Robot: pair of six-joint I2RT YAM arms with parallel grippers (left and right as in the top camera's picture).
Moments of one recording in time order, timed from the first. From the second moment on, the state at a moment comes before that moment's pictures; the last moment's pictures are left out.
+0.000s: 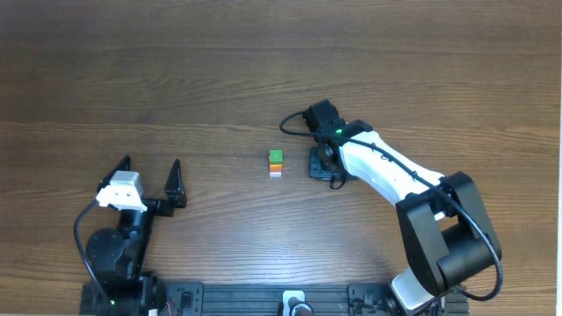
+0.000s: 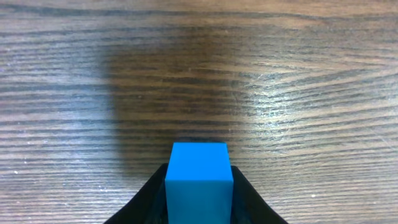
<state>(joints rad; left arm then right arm) 0.07 0.01 0.01 -0.06 0.17 -0.13 0.46 1.76 1.01 -0.72 0.06 0.52</state>
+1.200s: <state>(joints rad) 0.07 0.01 0.01 -0.06 0.17 -0.13 0.72 1.85 1.66 -1.27 0.08 0.64</state>
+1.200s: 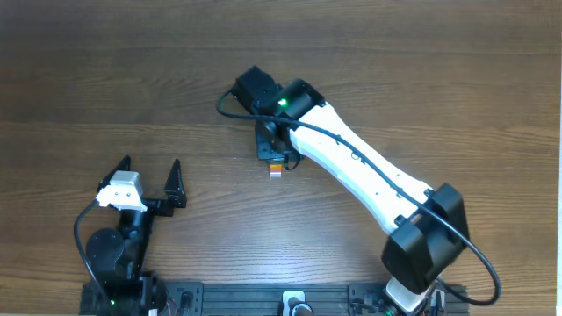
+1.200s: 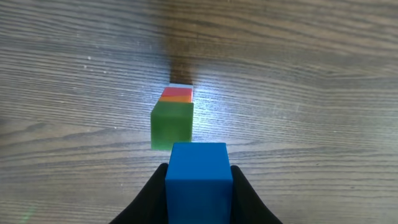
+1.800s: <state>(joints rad) 0.07 0.01 0.01 -0.06 0.17 -0.13 0.73 1.89 1.67 -1.24 0.06 0.66</state>
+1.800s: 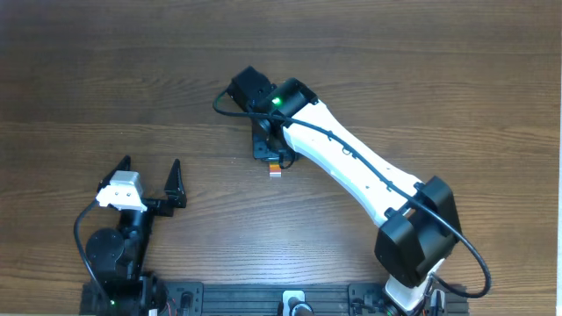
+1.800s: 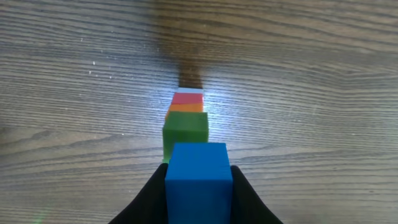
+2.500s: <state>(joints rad) 0.07 0.01 0.01 -0.06 0.17 -0.13 0.75 1.92 1.67 -1.23 0.05 0.68</state>
